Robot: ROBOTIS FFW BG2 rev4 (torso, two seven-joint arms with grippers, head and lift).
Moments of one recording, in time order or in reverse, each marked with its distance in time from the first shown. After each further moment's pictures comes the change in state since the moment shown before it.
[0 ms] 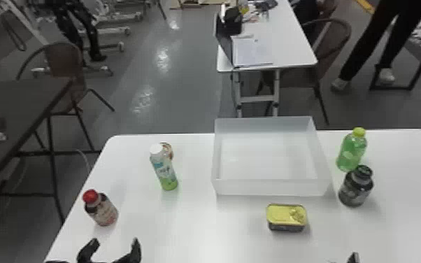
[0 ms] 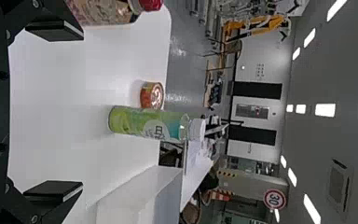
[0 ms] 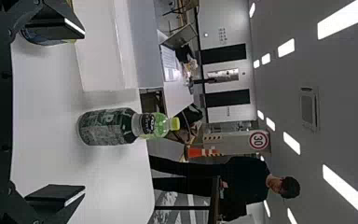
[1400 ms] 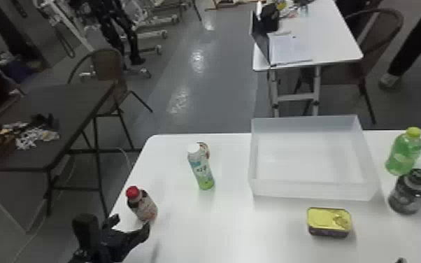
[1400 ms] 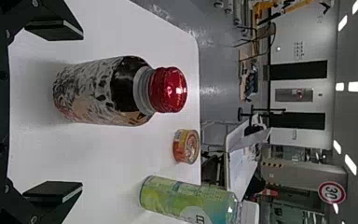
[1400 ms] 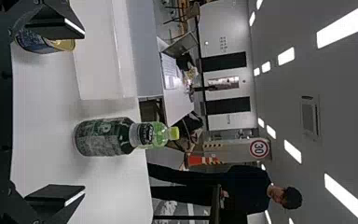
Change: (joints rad) left arm -0.424 0.039 0.388 0.380 -0.288 0.141 -0.445; right arm -0.024 0.000 0.002 0.006 0.000 0.019 0.031
